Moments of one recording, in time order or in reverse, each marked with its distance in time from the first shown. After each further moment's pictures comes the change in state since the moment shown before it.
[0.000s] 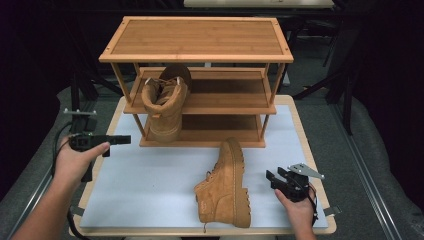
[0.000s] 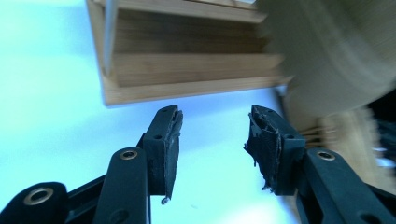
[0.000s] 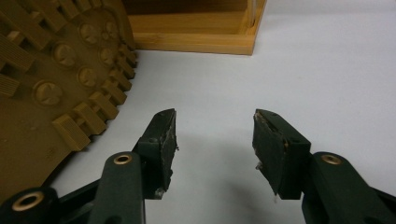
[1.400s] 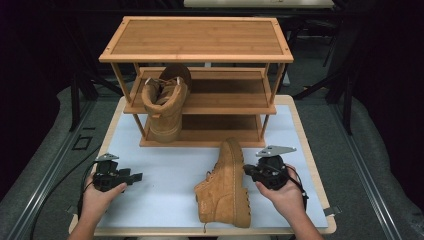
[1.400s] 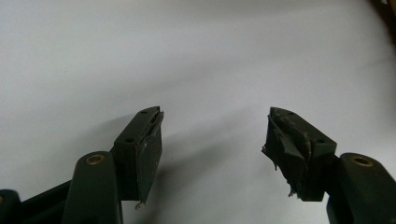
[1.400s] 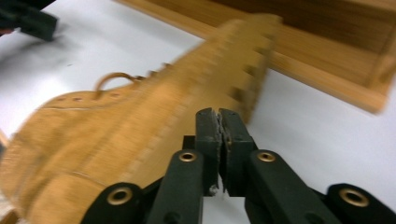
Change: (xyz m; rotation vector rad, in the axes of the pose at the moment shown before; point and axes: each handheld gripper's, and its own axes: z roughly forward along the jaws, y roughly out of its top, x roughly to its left) left arm 0.041 -0.099 0.073 0.079 0.053 0.144; right arm 0.093 0.083 -0.020 0.246 0.225 -0.252
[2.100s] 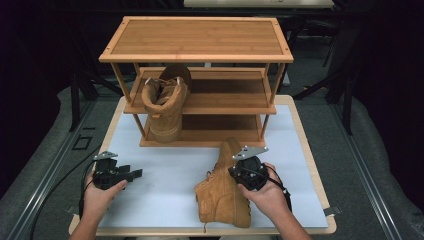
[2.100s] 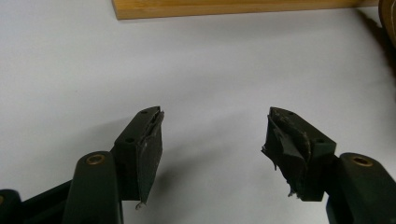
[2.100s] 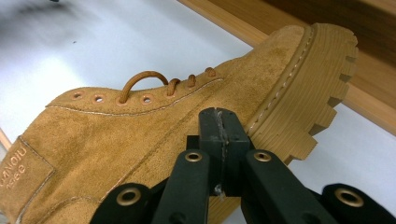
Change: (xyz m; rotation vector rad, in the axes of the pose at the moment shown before) left arm -0.001 0.004 -0.002 -0.060 0.014 -0.014; right arm 0.031 0.012 0.027 0.065 -0.017 -0.110
